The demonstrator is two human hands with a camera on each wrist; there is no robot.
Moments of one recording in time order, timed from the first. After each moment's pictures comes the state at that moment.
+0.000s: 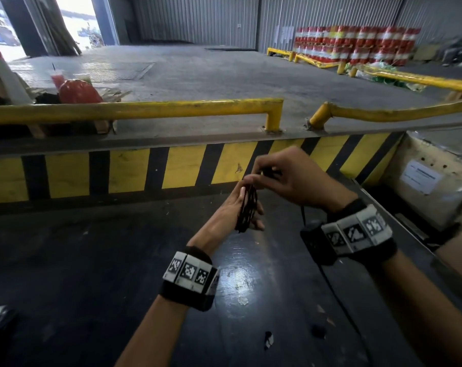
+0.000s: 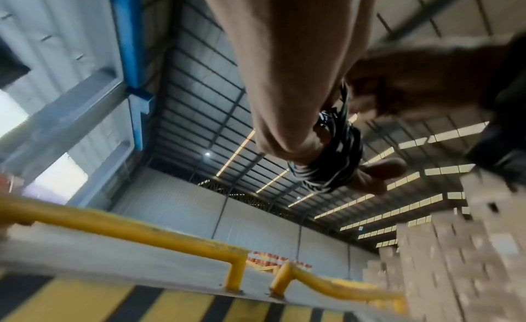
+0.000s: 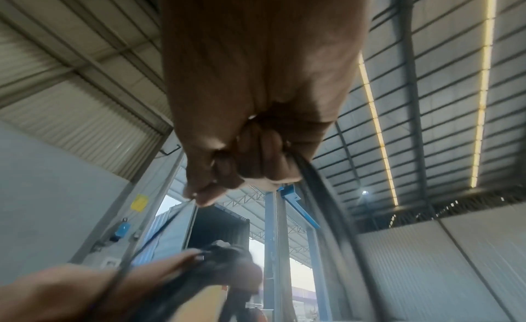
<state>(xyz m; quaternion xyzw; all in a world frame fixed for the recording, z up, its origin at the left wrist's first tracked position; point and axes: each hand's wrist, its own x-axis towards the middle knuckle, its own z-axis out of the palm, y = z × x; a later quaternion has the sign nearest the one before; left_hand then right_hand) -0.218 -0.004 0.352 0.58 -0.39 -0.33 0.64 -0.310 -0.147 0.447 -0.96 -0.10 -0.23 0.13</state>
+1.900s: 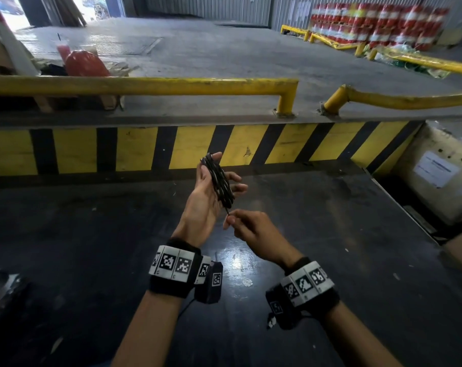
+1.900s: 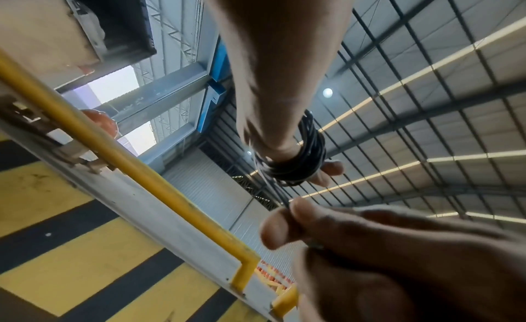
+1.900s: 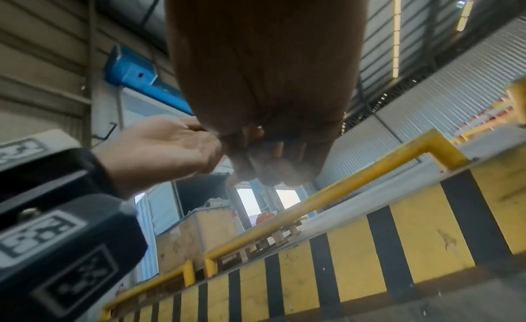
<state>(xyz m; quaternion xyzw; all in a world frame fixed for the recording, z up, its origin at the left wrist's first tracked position) -0.197 0.042 0.335 0.44 -0.26 -0.27 0.81 -0.289 -0.083 0.285 -0.89 0.01 -0.14 0.43</state>
